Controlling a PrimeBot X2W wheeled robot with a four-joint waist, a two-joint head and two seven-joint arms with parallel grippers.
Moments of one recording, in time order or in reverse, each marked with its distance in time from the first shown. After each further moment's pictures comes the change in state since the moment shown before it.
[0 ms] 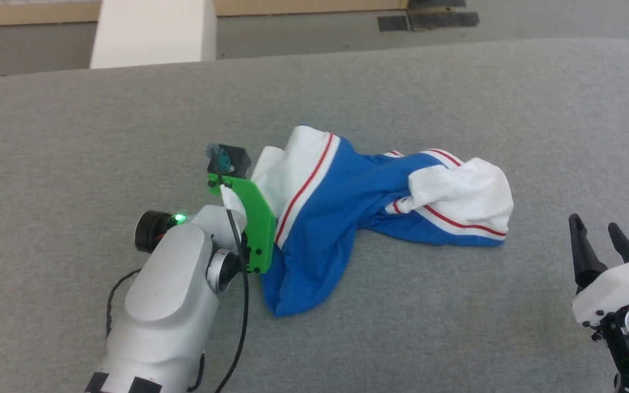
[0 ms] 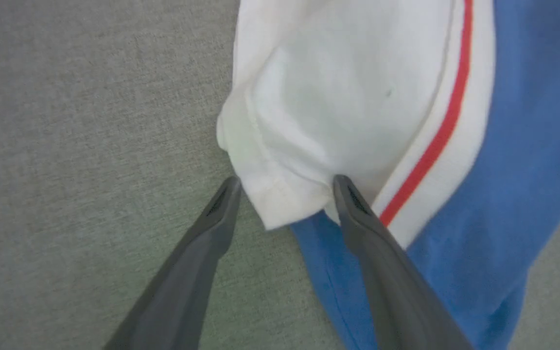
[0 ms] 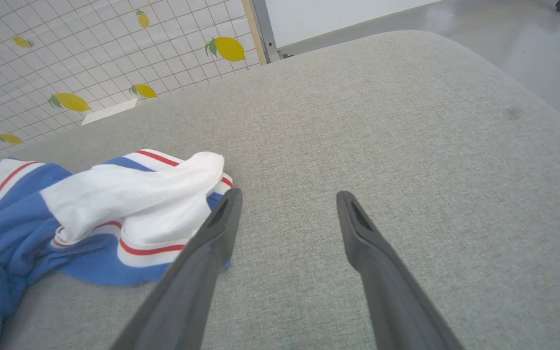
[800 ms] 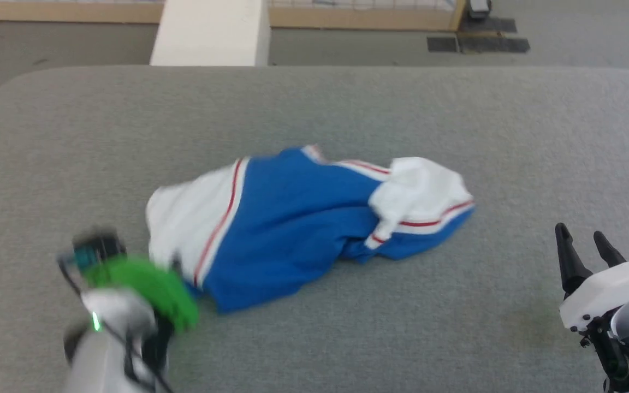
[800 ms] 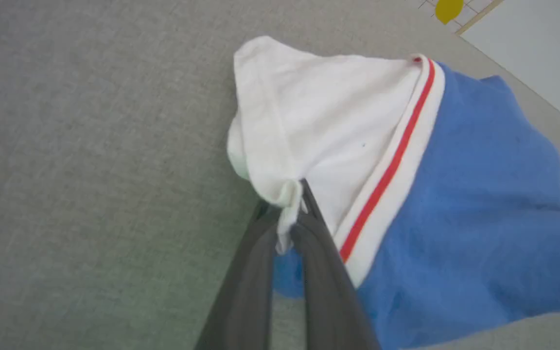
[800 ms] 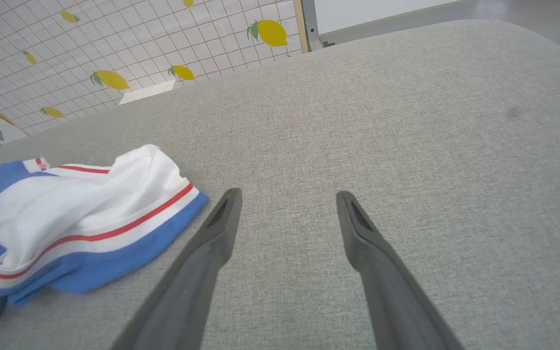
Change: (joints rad) left arm 0.377 0.036 0.305 -0.303 -0.211 0.143 -0.278; right arm -0.005 0.001 0.023 0.062 -0.011 0.000 -0.018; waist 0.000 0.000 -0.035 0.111
